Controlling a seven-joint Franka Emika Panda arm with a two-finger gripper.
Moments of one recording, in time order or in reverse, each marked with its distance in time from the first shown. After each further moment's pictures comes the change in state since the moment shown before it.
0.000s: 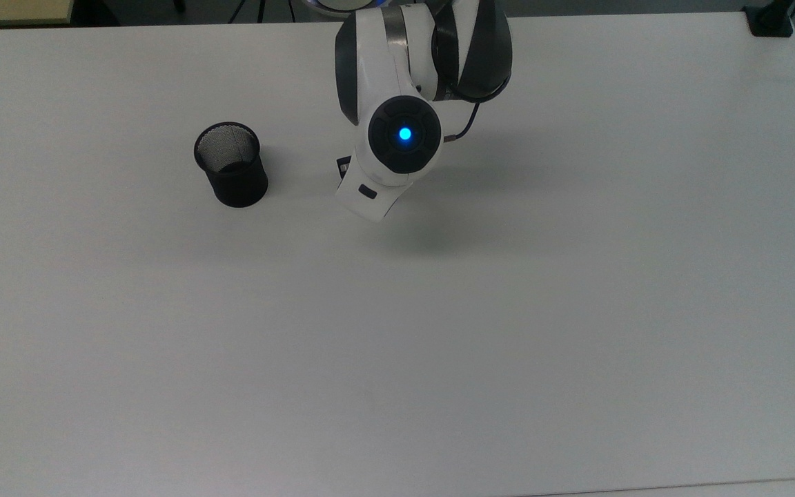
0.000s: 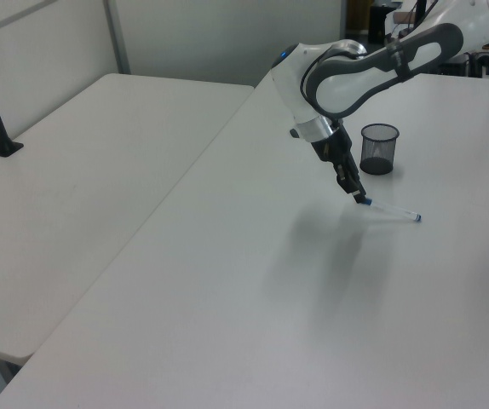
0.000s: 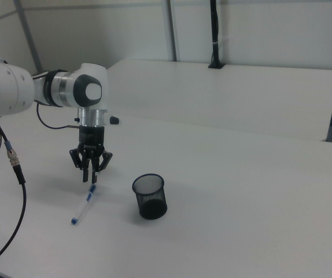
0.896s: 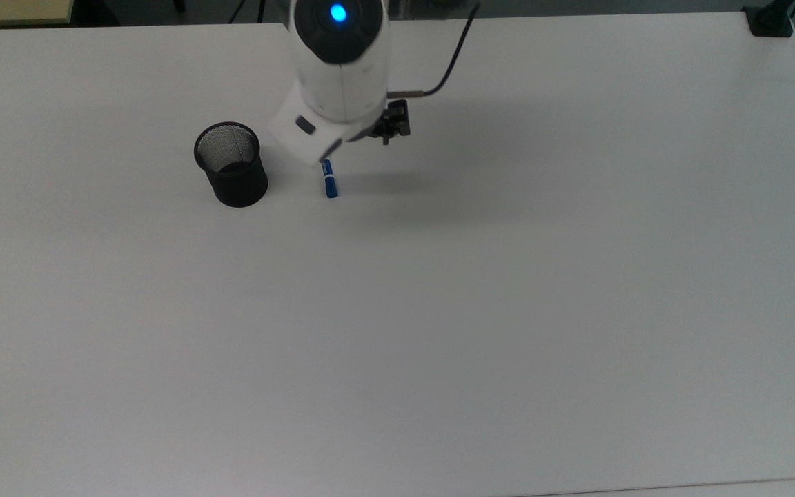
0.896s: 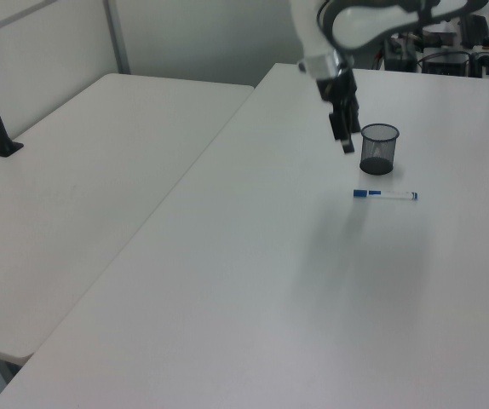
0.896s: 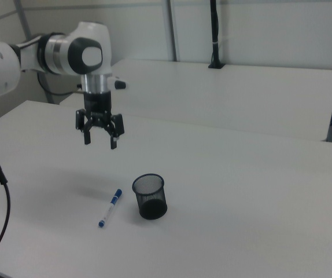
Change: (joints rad) arm -0.067 -0.173 -0.025 0.031 -0.002 -0.002 0.094
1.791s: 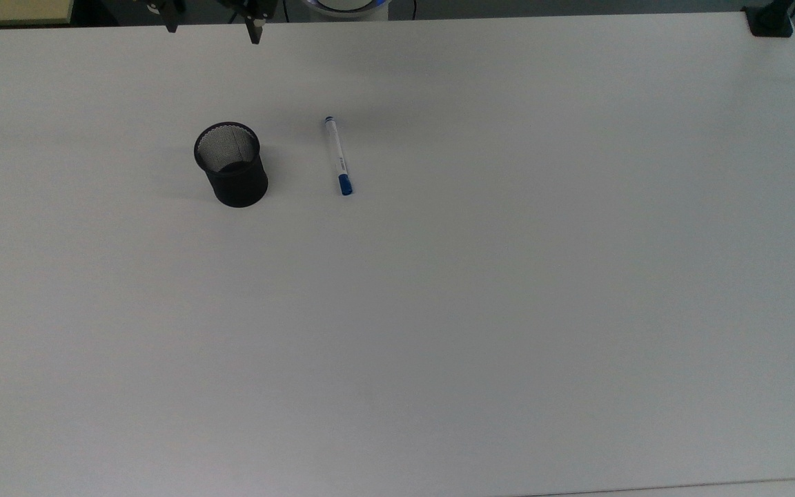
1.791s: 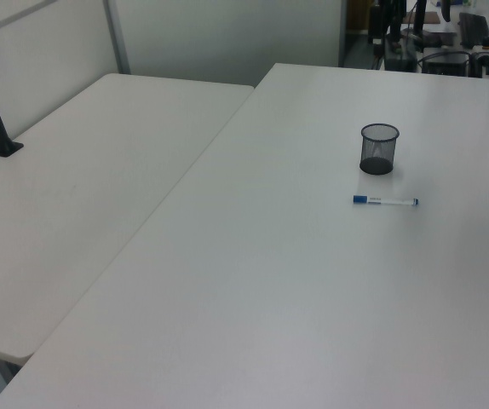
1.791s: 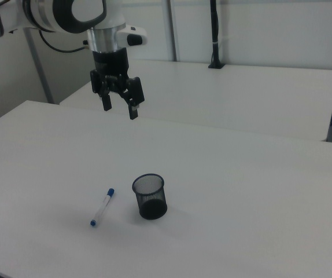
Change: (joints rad) arm -0.225 -0.282 -0.005 -0.034 0.001 -0.002 0.017
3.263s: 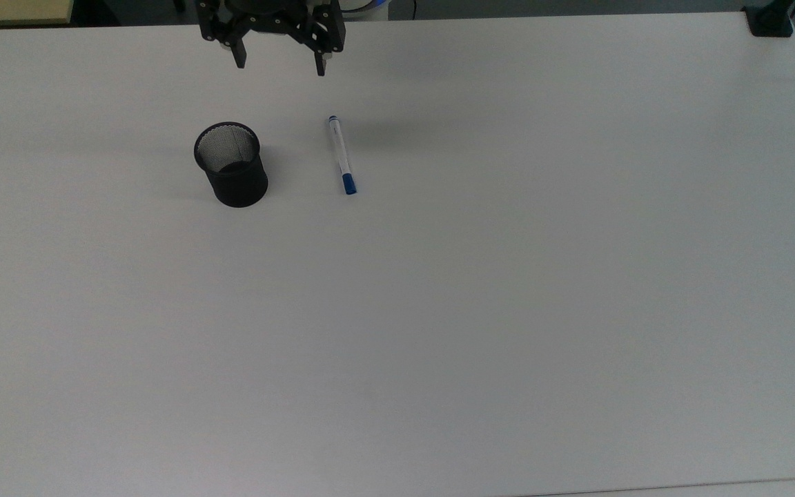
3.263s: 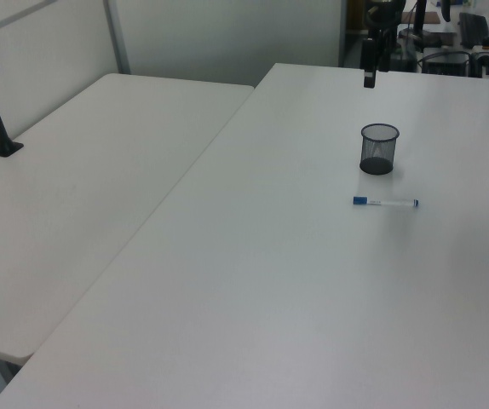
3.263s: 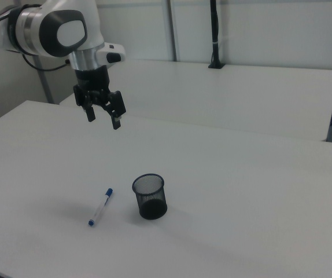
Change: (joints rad) arm 0.099 -0.061 0.024 -0.203 0.000 0.180 0.057
